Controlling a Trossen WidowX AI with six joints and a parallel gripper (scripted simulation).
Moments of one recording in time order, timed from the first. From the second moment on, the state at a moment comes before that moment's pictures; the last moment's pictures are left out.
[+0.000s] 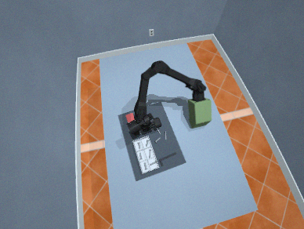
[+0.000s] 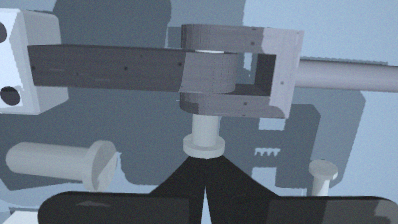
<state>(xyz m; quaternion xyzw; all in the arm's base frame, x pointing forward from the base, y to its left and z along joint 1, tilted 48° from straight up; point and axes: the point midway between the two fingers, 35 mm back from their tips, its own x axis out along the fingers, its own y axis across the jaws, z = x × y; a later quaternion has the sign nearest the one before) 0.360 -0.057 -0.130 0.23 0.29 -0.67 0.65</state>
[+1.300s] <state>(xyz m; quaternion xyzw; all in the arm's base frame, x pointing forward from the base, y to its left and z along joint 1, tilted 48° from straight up) 0.361 -0.057 -0.132 0.23 0.28 -0.67 0.64</state>
